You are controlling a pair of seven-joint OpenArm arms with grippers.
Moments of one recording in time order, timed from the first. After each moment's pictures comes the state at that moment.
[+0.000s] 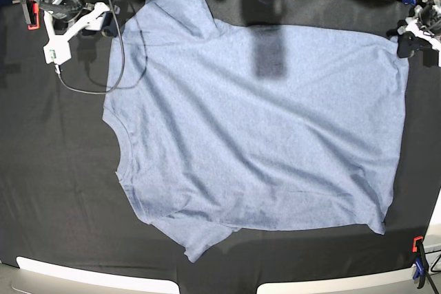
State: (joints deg) left arm 23.4 -20.1 -36.8 79.1 -49.6 -42.3 42.7; right arm -31.7 7.1 33.2 113.0 38.2 24.2 -65.9
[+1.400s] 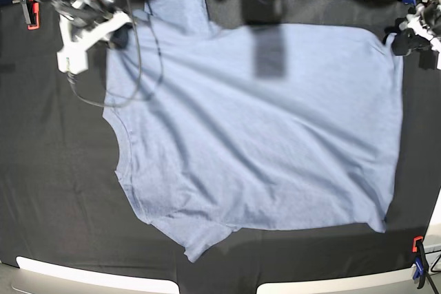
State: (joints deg) left arm 27.1 -21.5 -38.8 88.1 -58.1 -42.3 54.6; right arm -32.1 -0.1 34.0 116.5 33.3 25.8 -63.7
